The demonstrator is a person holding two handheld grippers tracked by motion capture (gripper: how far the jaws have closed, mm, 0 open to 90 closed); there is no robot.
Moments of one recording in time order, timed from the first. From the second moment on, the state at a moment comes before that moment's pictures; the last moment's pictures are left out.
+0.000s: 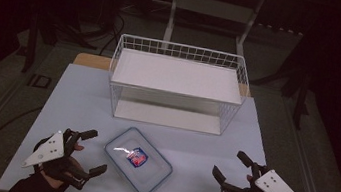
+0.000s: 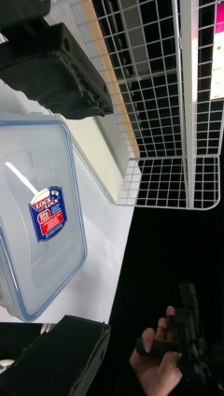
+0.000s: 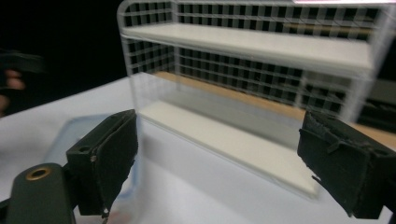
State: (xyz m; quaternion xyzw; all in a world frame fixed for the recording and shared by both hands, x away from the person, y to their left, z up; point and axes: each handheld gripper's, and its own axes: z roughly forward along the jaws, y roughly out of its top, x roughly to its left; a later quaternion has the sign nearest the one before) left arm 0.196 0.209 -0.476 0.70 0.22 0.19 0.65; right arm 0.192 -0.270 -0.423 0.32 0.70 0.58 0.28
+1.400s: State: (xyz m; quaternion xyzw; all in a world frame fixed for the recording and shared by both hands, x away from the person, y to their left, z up) left arm 0.200 0.212 -0.480 0.70 0.21 0.18 0.65; right arm 0.176 -0.100 -0.497 0.17 0.86 0.48 0.03
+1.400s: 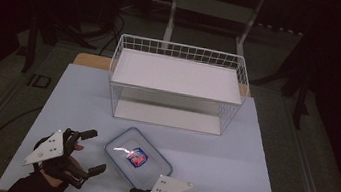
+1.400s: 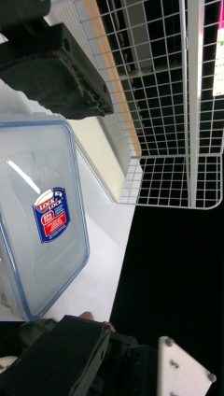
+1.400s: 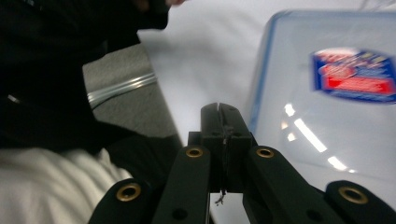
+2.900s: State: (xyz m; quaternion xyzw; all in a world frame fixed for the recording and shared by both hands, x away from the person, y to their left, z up) left arm 0.200 0.207 -0.484 0.72 0.21 0.17 0.64; right arm 0.209 -0.132 -0.511 0.26 0.86 0.43 0.07
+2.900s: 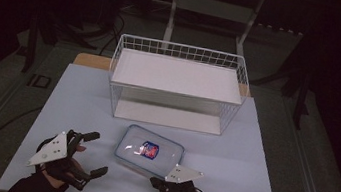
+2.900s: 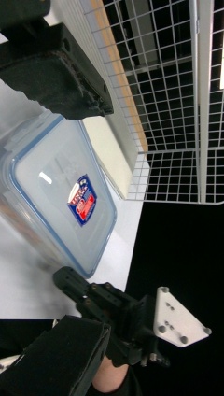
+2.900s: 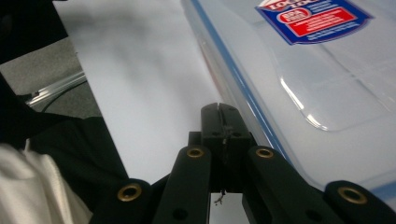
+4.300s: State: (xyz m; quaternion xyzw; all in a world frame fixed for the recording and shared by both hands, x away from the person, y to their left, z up) left arm 0.205 0.193 -0.486 0.74 0.23 0.17 0.61; right arm 0.223 -0.184 -0.480 0.25 0.81 0.52 0.09
